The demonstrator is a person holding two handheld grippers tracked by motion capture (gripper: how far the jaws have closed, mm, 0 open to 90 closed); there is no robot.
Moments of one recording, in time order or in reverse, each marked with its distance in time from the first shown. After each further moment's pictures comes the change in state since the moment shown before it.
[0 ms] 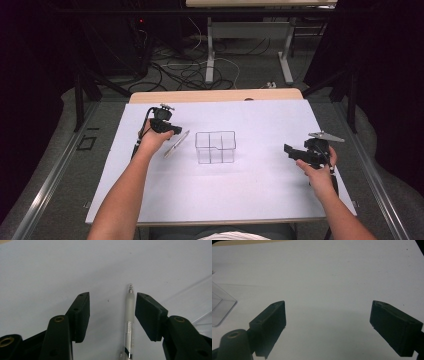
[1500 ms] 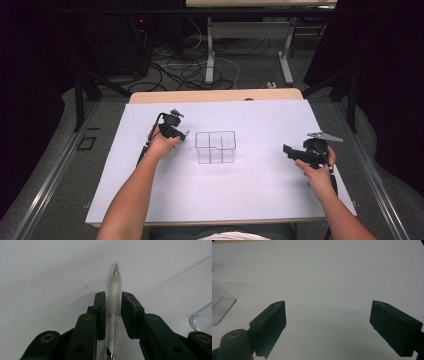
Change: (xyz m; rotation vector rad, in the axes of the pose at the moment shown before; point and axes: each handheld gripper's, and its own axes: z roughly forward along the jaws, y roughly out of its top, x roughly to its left) left arm -0.015 -0.003 0.029 0.143 -0.038 0.019; right arm 0.001 -0.001 0.003 0.016 0.002 0.006
